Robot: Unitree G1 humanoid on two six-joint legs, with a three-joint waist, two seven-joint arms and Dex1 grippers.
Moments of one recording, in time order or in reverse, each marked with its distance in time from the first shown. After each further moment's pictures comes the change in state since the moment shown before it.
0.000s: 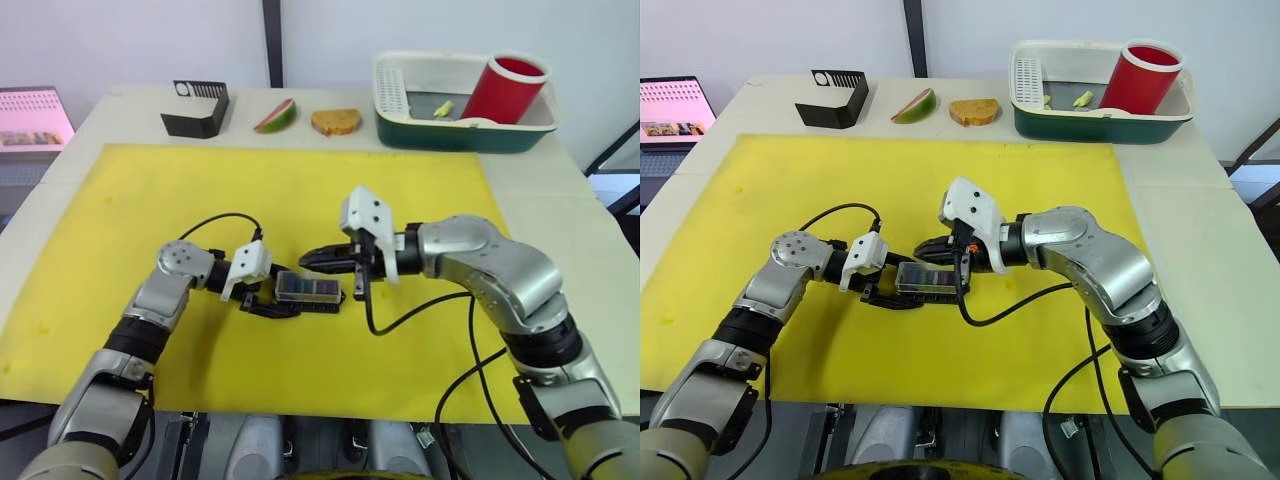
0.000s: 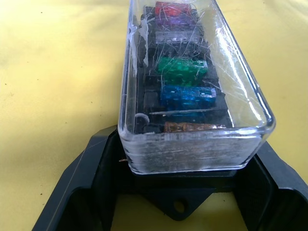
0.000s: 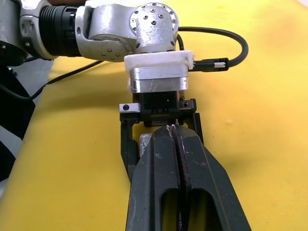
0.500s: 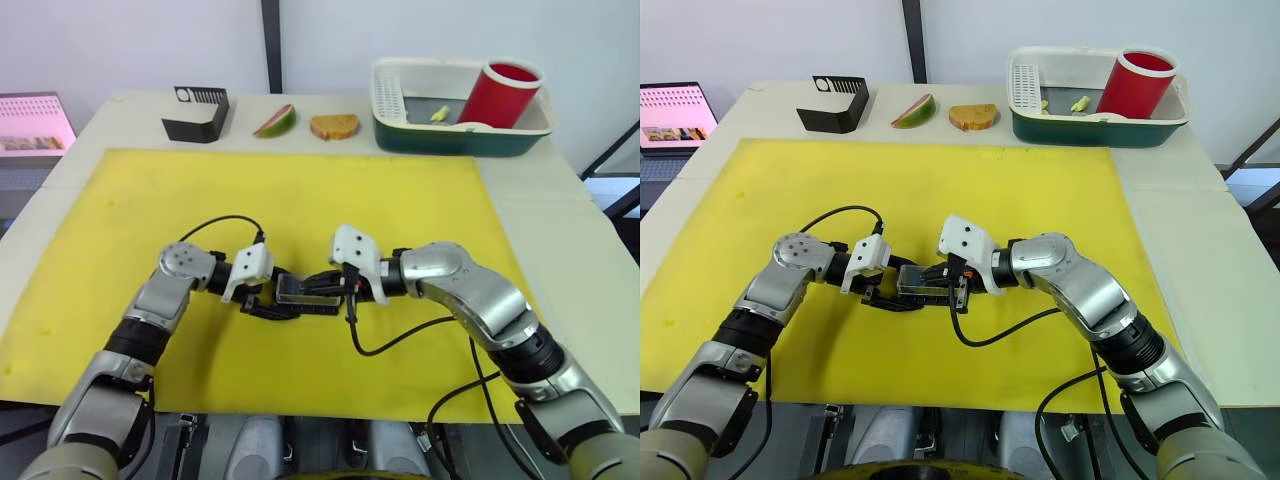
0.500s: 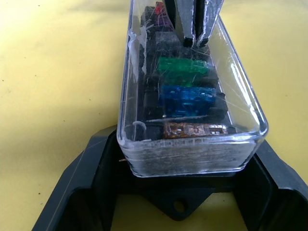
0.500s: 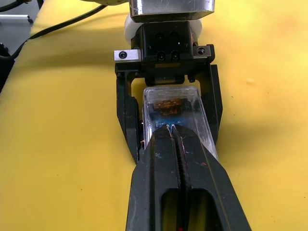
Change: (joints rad) left arm 0.010 -0.001 -0.004 -0.018 0.023 0.026 0.018; right arm 0.092 -0.016 0.149 0.085 -0.138 -0.143 0.004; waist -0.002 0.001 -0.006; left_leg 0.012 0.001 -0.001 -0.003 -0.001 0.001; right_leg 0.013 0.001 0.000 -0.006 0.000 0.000
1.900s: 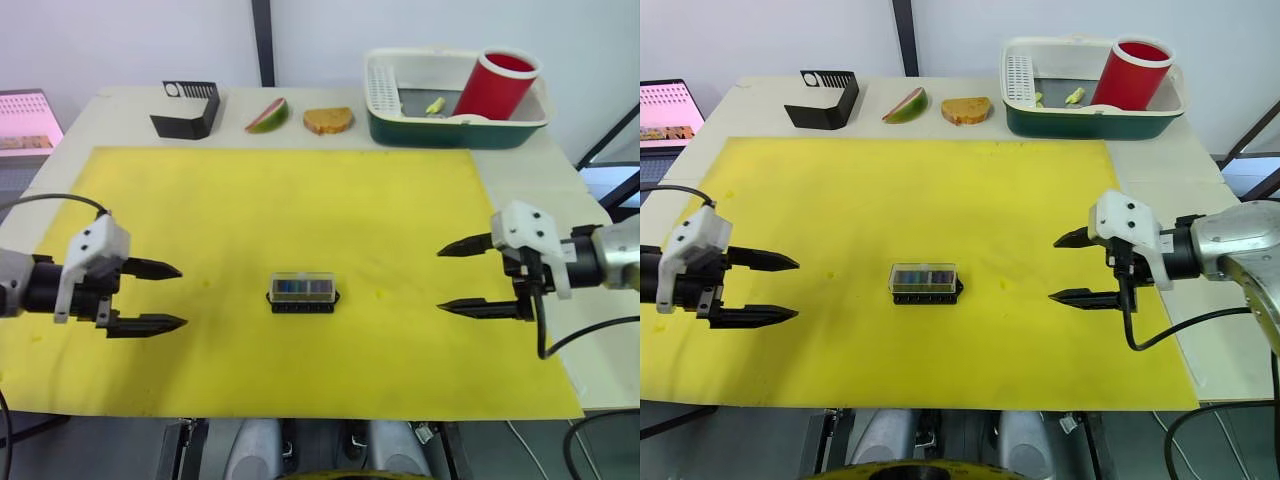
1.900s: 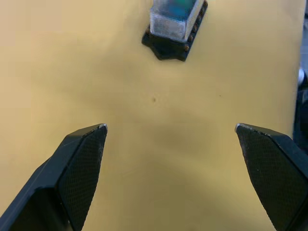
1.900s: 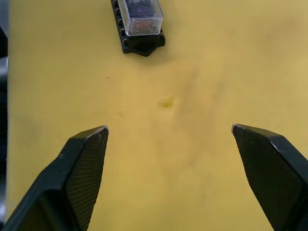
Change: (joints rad) left arm 0.486 0.611 0.614 -0.604 -0.379 0.679 0.014; right arm 0.286 -0.639 -0.567 -0.121 0.190 -0.048 0.382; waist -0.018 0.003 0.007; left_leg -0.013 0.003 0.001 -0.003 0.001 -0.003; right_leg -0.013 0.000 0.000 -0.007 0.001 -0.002
